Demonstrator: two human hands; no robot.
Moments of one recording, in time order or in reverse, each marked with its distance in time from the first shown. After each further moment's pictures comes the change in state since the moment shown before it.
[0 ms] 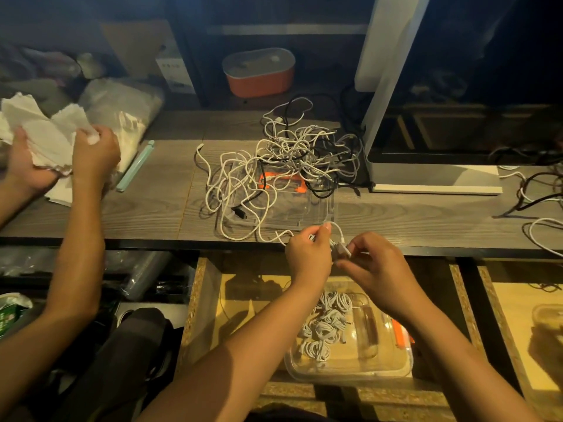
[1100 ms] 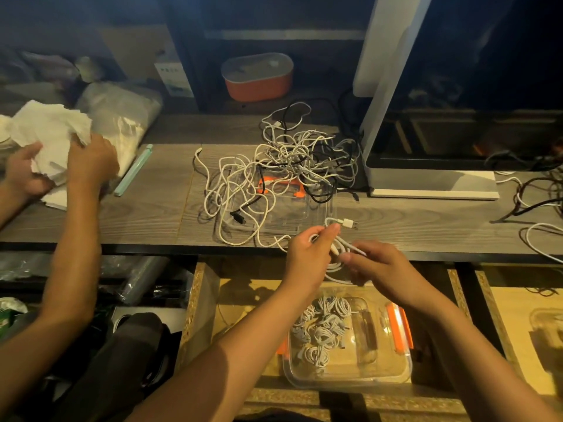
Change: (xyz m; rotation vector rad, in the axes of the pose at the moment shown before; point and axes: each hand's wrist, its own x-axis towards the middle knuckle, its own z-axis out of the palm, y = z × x) left_hand -0.004 0.013 -0.015 -0.200 -0.263 -0.025; right_hand 0.012 -0.006 -0.020 0.467 -0.304 0.112
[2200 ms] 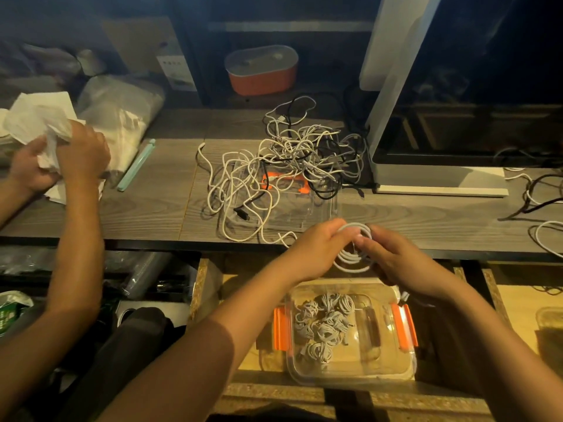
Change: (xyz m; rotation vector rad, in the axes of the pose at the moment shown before) left_hand 0.015 0.025 -0.019 0.588 -0.469 0.202; right_hand 0.003 -0.018 -0.012 0.002 -0.047 0.030
